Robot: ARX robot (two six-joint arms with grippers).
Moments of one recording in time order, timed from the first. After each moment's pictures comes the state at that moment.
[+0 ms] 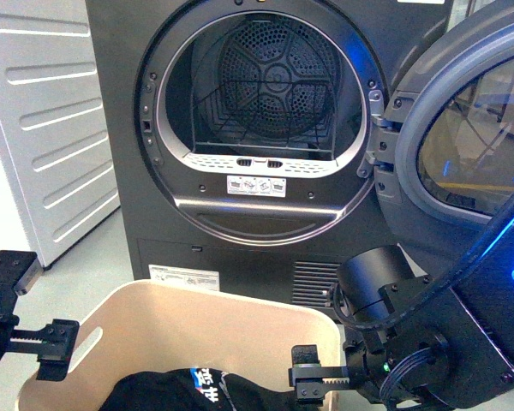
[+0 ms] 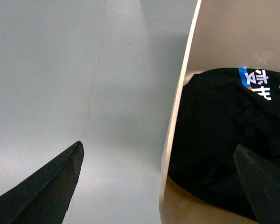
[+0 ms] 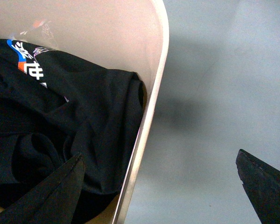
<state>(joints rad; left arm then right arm) 0.12 2.20 0.96 0.49 0.00 0.16 0.35 2.32 1.15 0.21 0.13 0.26</state>
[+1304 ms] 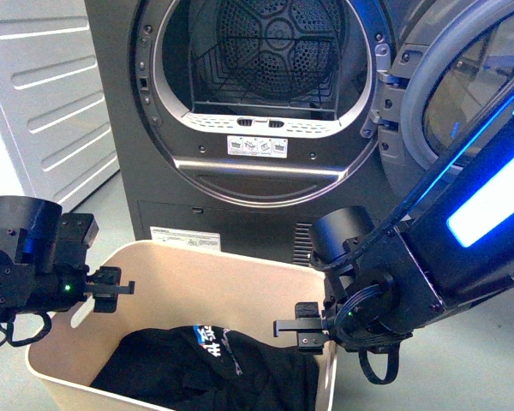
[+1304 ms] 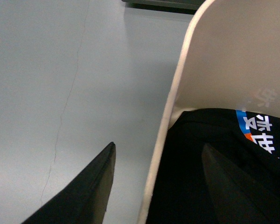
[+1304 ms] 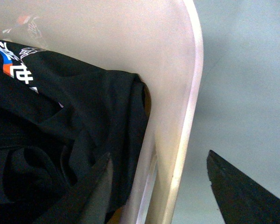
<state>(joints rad) 0.04 2.50 1.29 0.50 -0.03 0.07 0.37 2.43 1.33 0.08 0.18 0.30</state>
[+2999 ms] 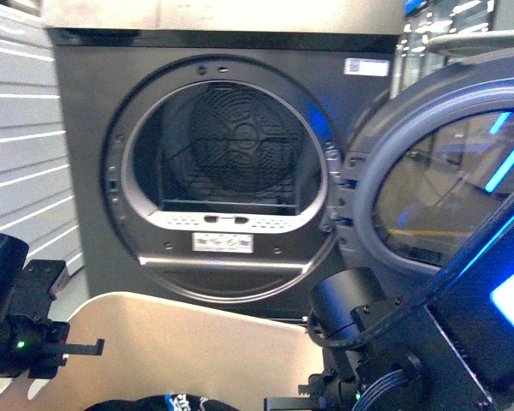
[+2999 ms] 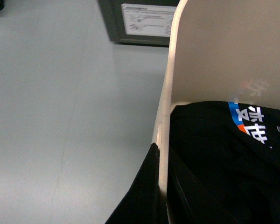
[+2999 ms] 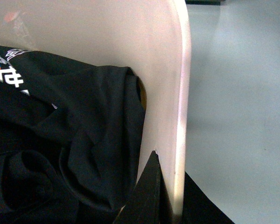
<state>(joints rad) 0.03 2.20 1.16 0.37 -0.04 0.07 0.38 2.25 1.23 0.12 0.19 0.29</state>
